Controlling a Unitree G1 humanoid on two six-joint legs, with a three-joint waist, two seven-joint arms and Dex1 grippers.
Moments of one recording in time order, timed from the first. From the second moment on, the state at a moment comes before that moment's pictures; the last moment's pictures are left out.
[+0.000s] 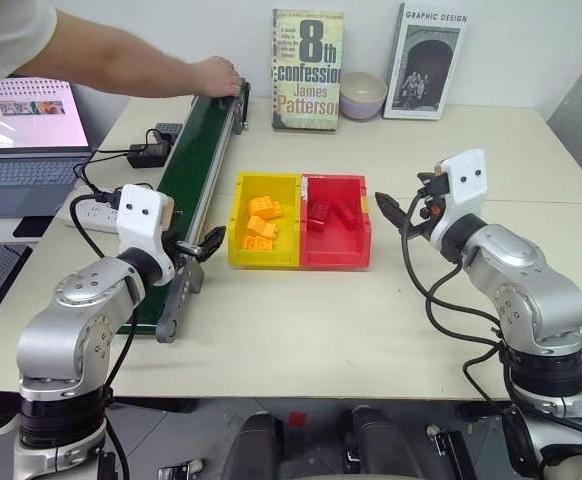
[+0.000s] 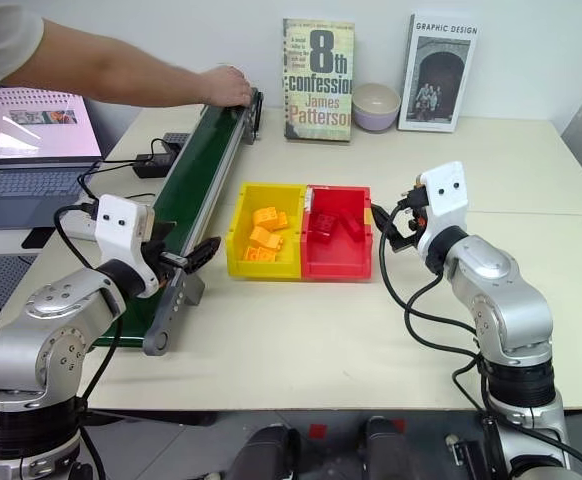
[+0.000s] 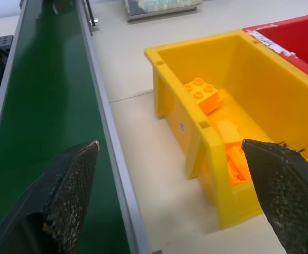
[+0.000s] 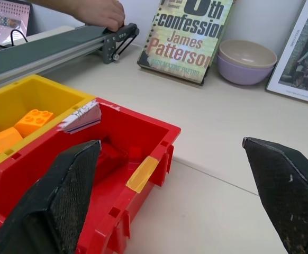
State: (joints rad) left arm -0.29 0.59 0.26 -0.43 -0.43 0.89 -0.34; right arm -0.52 -0.41 -0.06 -0.39 0.35 0.81 0.26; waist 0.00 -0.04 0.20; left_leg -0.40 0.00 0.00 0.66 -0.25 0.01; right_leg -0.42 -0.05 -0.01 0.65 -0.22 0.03
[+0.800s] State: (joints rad) left arm -0.27 0.52 0.40 -0.47 -0.43 0.88 -0.19; right arm -0.60 -0.45 -0.05 -0.28 0.38 0.74 0.49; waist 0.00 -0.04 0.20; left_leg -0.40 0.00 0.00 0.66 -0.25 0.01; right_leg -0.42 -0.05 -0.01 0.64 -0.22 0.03
